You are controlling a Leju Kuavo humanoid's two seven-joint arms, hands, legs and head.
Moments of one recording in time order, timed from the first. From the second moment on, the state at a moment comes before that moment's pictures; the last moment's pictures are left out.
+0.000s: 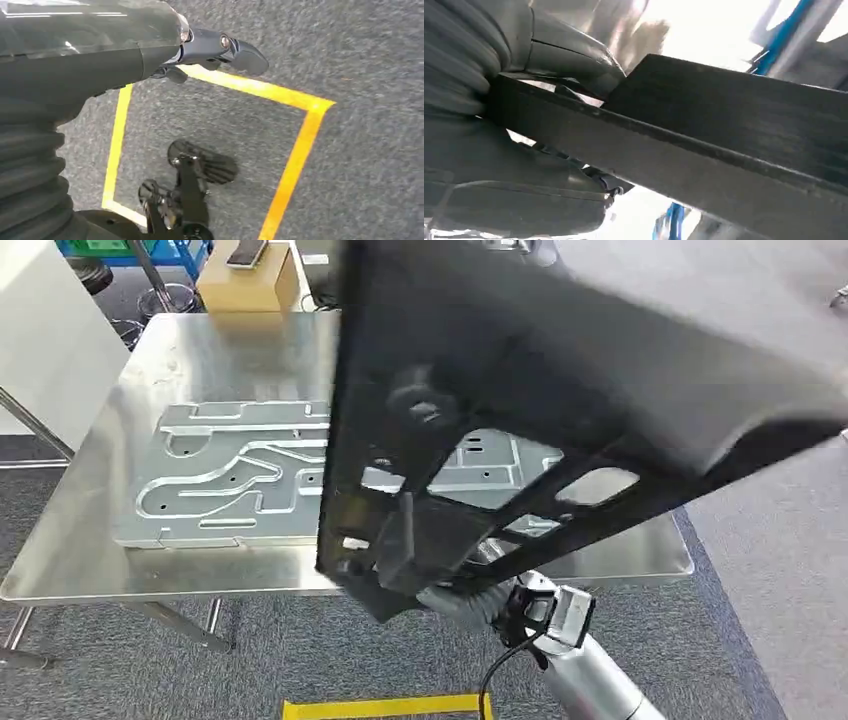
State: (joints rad) left arm -0.09 -0.04 1.31 -0.22 -0.93 -0.03 -0.36; right arm -0.33 -0.10 0.53 -1.63 0.11 0.22 -0.62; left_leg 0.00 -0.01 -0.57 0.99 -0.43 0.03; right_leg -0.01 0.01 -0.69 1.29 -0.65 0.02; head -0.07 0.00
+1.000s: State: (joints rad) left arm -0.11 -0.04 1.31 -0.22 -0.92 -0.07 -0.47; right arm -1.01 0.14 0.57 -0.48 1.43 -0.18 -0.10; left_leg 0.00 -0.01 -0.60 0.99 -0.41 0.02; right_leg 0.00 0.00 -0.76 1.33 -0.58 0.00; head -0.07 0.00
